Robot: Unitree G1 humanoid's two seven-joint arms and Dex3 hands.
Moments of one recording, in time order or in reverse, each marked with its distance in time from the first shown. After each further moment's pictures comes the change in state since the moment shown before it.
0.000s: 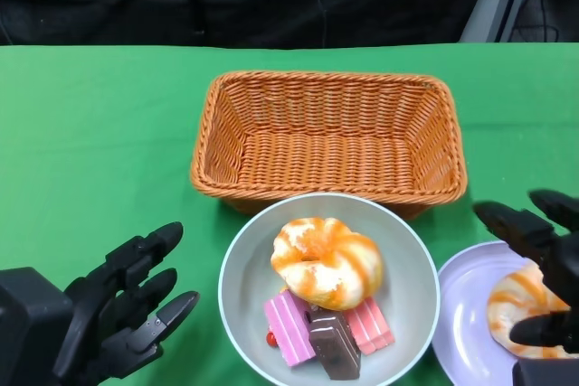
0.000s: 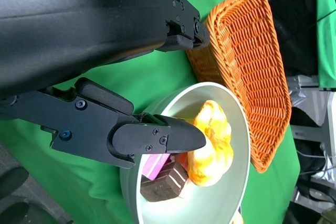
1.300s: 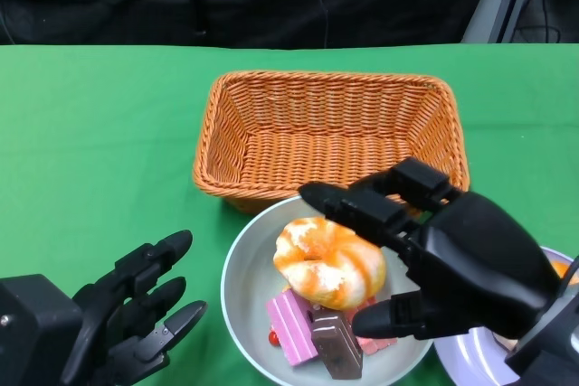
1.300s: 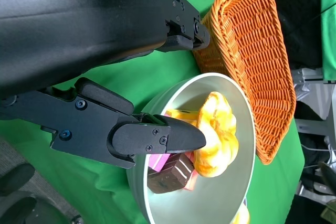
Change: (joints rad) left arm 0.017 -0.006 -0.018 -0.011 0.018 -0.002 -0.012; right arm -0.198 0.243 0.211 0.103 0.107 -0.286 -0.164
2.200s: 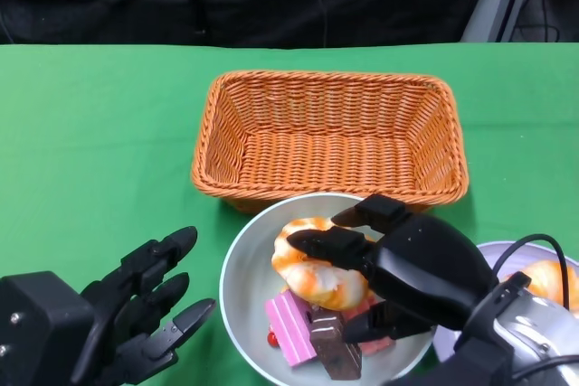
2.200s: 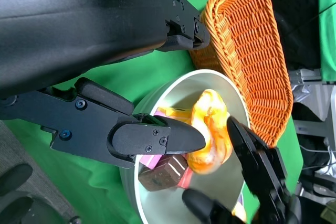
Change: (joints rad) left arm 0.005 -0.017 -0.015 -0.061 0.024 0.051 0.024; right arm -0.189 0.025 0.166 0.477 -0.184 -0.060 -0.192
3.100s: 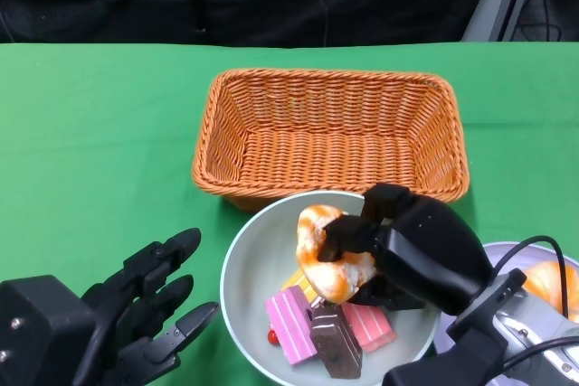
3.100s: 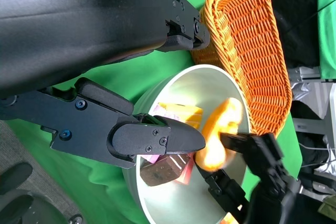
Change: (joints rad) left arm 0.013 0.000 -0.004 -0.023 0.001 0.003 0.002; right arm -0.117 0.018 0.041 0.318 -0.008 -0.214 -0.482
